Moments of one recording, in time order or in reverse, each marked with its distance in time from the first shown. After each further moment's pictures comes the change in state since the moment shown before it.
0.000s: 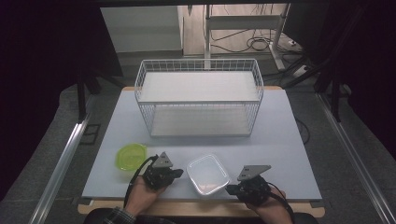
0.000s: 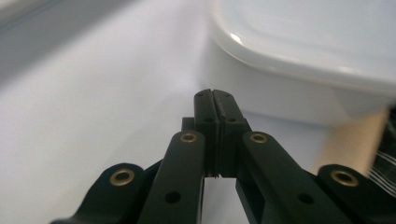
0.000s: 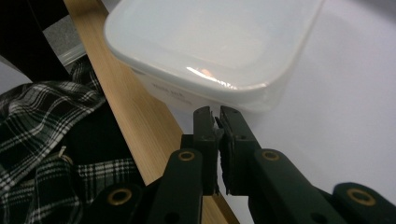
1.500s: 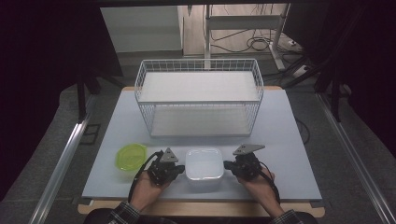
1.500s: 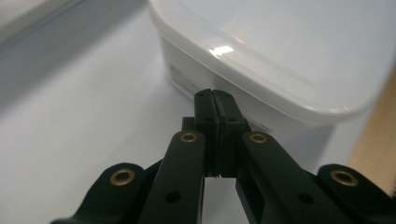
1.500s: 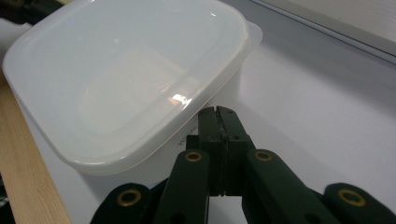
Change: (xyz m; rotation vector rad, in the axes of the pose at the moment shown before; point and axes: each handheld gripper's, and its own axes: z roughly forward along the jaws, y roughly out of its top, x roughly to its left) left arm -0.004 0.013 0.007 0.051 0.054 0.005; right arm -0.050 0.029 0.031 -0.091 -0.139 0.119
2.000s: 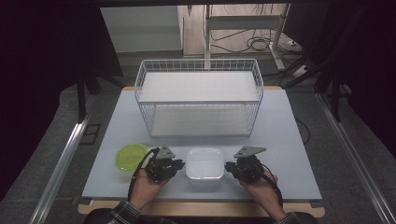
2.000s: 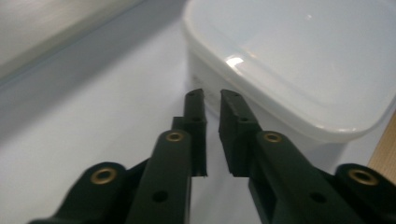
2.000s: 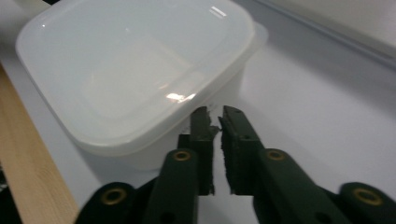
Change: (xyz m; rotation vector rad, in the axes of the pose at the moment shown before) left arm 0.007 -0.004 -0.017 -0.076 0.029 -0.064; right arm 0.007 -0.003 -0.013 0.009 -0.051 -0.032
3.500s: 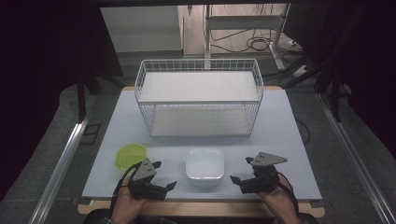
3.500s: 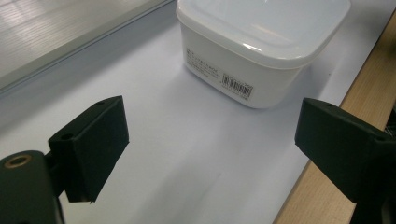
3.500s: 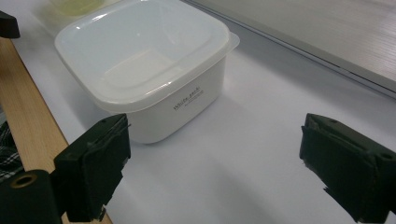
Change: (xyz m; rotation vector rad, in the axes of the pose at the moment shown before) left arm -0.007 -0.044 -0.031 -0.126 -0.001 0.078; right arm -0.007 -0.026 -0.033 -0.138 0.008 -0.014
